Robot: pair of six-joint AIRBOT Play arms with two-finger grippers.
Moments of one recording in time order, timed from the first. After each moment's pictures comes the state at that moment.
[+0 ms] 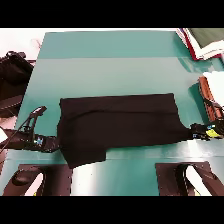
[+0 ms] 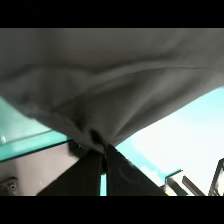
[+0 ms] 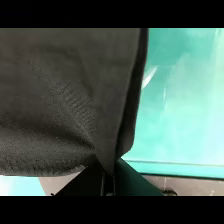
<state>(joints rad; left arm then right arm) -0.07 -0.47 0.57 1.10 -1.49 -1.63 -0.43 -0.78 0.70 -1.38 1.59 1.36</state>
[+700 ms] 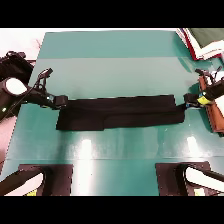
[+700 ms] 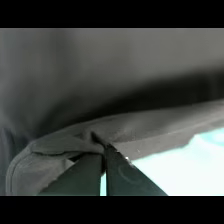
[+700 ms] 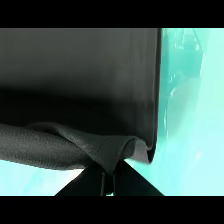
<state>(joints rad) -0.07 -1.10 0.97 1.13 -1.10 -1.49 -0.24 -1.25 1.15 -1.35 1.45 1.42</state>
